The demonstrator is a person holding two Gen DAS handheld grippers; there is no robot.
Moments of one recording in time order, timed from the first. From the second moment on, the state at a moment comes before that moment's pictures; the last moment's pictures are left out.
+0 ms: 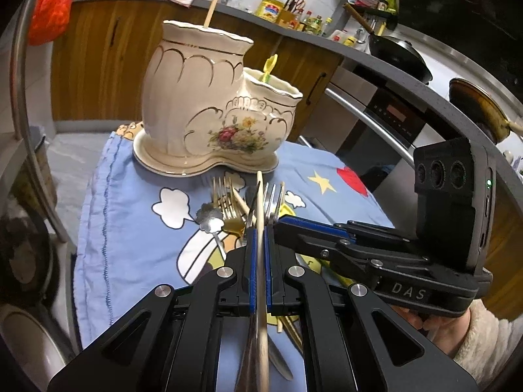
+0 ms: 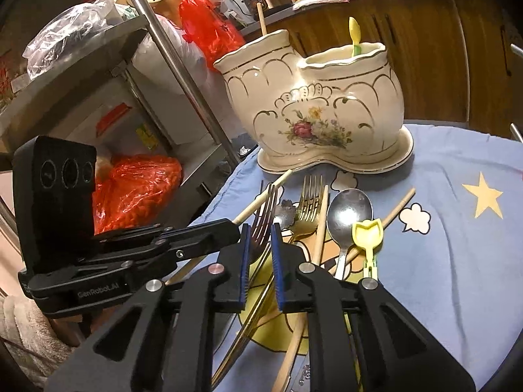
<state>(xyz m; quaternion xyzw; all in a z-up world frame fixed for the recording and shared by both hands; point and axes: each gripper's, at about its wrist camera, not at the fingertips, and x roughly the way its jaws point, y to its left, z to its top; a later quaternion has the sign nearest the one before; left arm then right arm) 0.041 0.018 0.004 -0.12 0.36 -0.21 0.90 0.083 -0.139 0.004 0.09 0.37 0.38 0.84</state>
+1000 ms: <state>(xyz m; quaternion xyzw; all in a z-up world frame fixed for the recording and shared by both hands) 0.042 0.013 0.002 -0.11 0.36 -0.22 0.90 0.086 -0.155 0.003 0.13 0.38 0.38 0.84</state>
